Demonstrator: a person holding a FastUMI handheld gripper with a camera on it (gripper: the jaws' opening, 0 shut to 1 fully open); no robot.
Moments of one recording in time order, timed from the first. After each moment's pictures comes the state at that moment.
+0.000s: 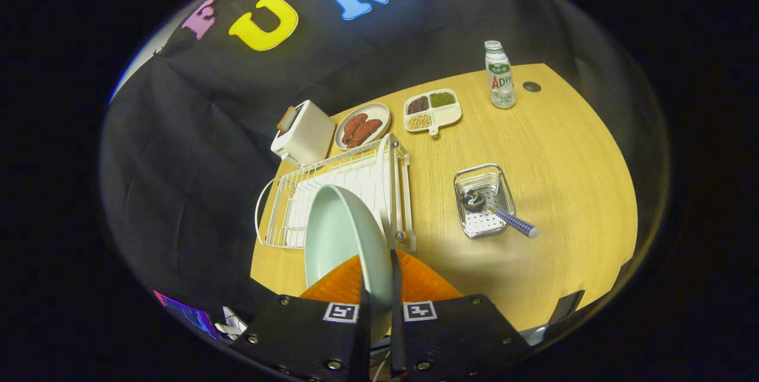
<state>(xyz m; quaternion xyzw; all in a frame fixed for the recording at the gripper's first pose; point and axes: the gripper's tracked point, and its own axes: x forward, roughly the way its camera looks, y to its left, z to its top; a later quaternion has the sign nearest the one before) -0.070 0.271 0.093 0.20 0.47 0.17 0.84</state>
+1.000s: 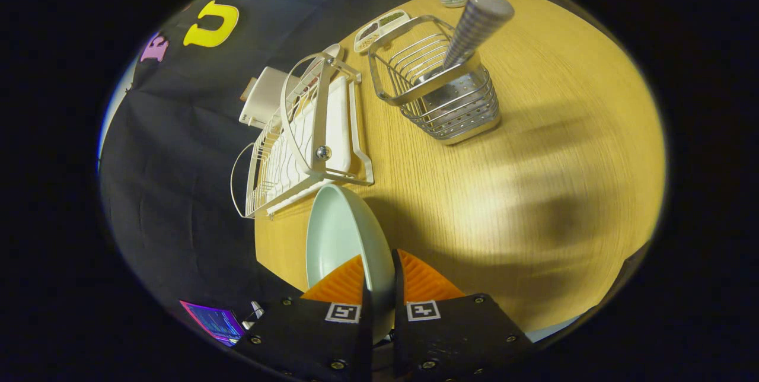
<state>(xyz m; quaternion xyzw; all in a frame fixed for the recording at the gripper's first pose) -0.110 0.260 -0.053 0.28 0.54 0.19 0.77</state>
